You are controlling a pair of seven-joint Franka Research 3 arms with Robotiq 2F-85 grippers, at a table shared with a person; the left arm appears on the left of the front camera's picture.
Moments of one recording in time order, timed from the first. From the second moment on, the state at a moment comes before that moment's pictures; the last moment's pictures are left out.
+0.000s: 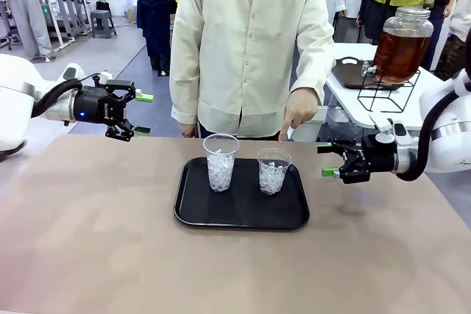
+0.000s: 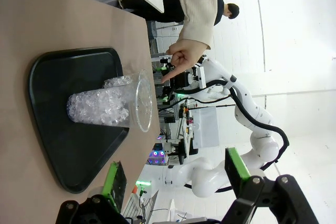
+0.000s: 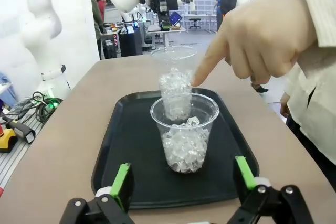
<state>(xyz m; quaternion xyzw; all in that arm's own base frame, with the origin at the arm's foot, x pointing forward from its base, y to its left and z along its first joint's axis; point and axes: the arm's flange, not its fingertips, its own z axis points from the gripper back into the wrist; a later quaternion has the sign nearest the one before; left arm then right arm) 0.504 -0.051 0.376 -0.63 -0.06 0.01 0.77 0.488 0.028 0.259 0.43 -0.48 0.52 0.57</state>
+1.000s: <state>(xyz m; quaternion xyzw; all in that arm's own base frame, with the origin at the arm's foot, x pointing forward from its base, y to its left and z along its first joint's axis) 0.505 -0.050 0.376 -0.63 -0.06 0.01 0.77 0.492 0.060 0.236 0.46 -0.48 0.50 0.55</state>
